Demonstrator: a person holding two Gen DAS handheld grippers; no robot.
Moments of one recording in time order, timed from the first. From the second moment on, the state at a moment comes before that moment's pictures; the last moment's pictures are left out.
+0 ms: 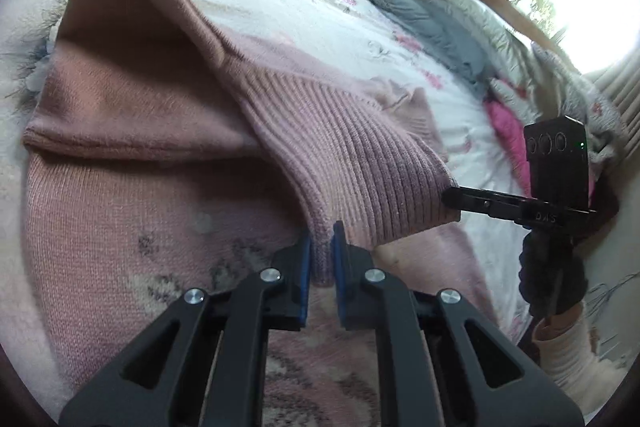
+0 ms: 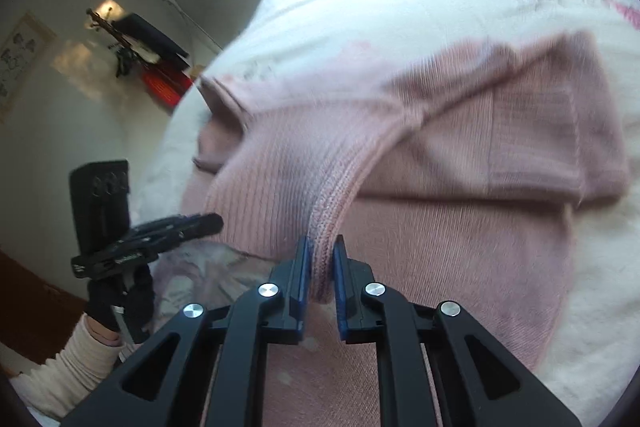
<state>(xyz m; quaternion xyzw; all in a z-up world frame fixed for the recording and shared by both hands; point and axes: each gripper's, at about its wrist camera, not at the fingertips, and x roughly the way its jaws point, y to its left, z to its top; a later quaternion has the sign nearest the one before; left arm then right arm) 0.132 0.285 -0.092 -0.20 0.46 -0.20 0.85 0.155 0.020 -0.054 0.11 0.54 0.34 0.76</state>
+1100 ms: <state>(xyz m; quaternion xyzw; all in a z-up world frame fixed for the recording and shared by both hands) 0.243 0.337 -0.097 -0.33 0.47 -0.17 0.80 0.265 0.012 -0.086 0.23 0.55 0.33 0.73</state>
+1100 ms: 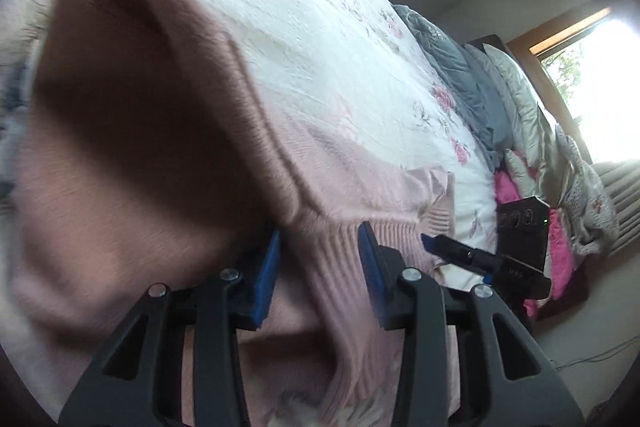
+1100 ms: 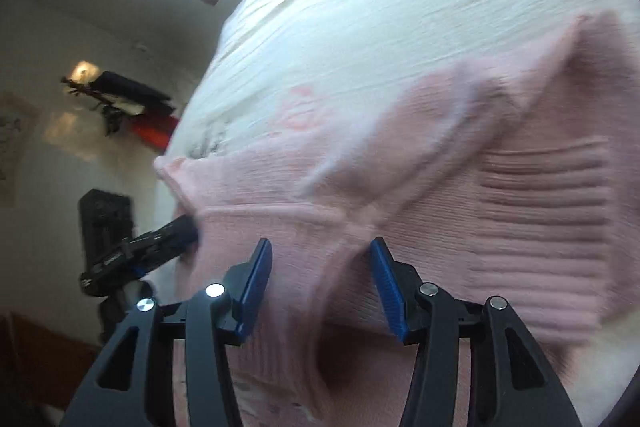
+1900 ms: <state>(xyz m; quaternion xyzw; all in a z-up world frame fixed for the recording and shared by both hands) 0.283 0.371 -0.085 -0.31 0.40 -0.09 0.86 0.329 0.043 -0.071 0.11 0.50 0.25 0.82</state>
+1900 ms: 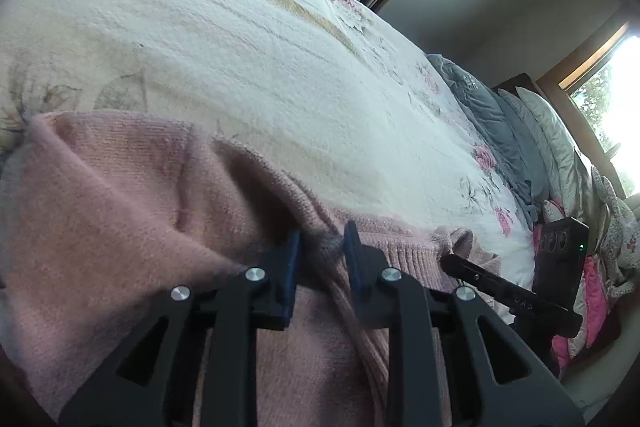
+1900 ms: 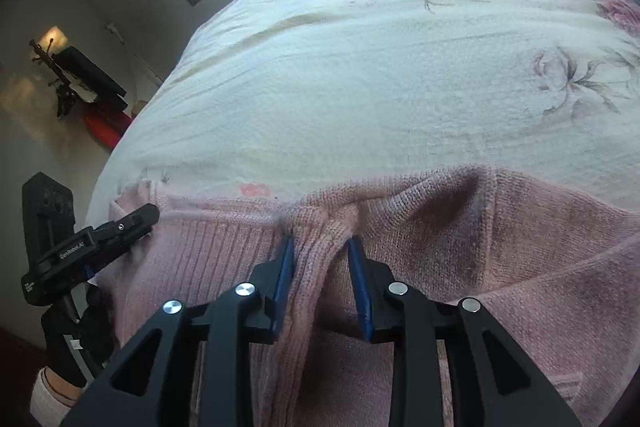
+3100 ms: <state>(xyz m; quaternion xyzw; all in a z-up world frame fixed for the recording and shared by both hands) -0.132 0.398 -0.095 -0.21 0.50 -0.09 0.83 -0.076 -0.124 -0.095 0.14 0.56 0.23 0.79</state>
